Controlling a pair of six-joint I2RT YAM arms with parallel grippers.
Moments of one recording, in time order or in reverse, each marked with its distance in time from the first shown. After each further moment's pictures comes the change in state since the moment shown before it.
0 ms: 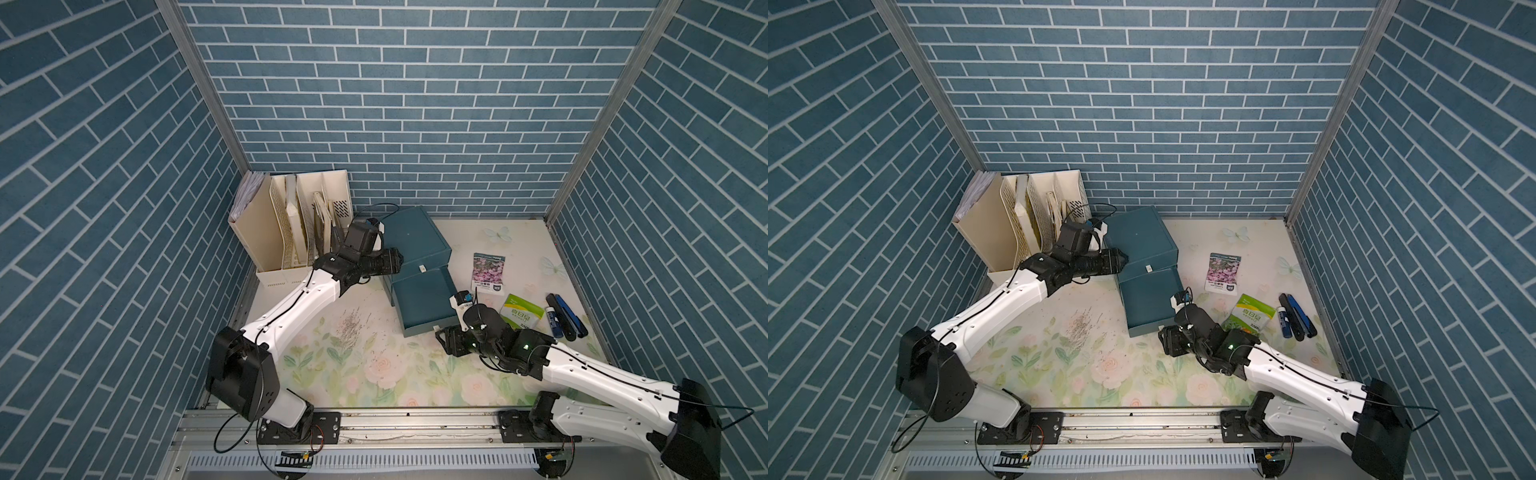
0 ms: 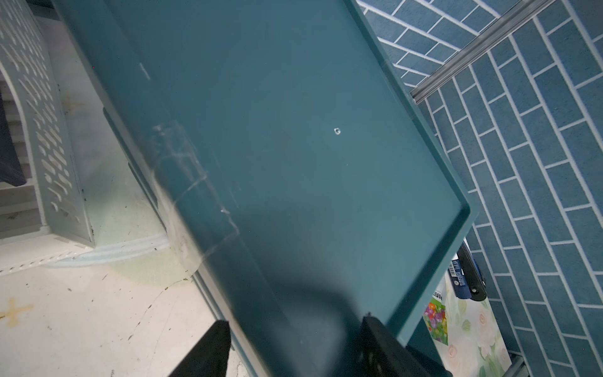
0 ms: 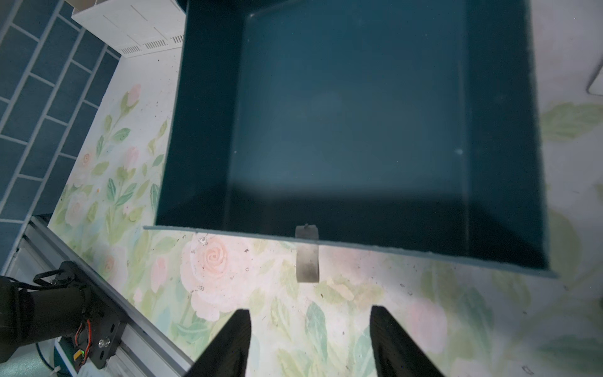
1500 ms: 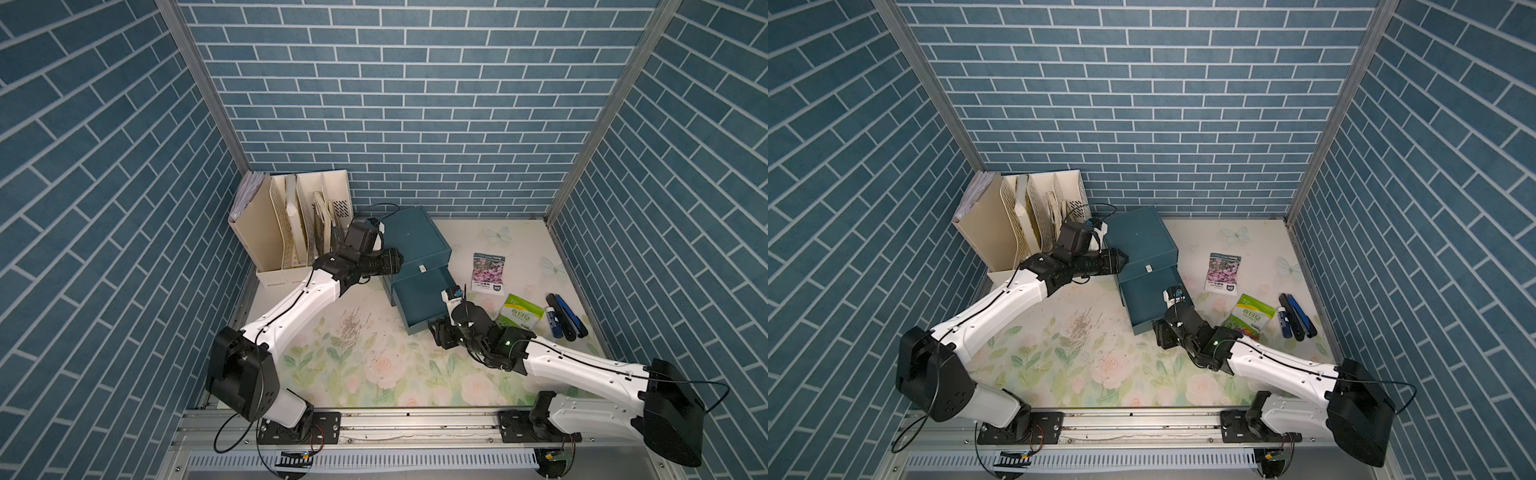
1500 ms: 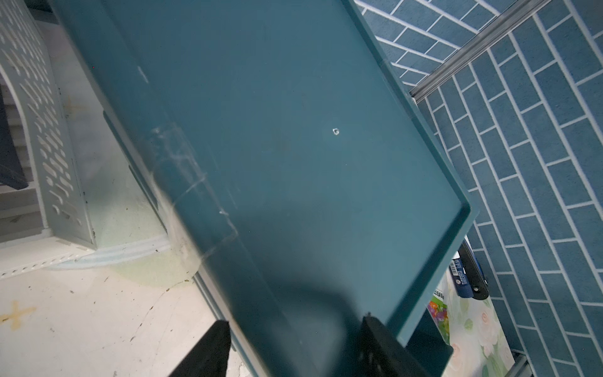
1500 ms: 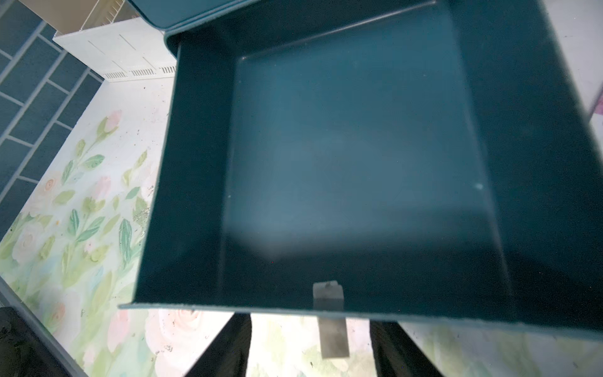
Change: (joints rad) left arm 0.000 0.000 0.000 0.000 0.002 0.011; right arm 0.005 0.143 -0.010 0.210 0.103 -0.082
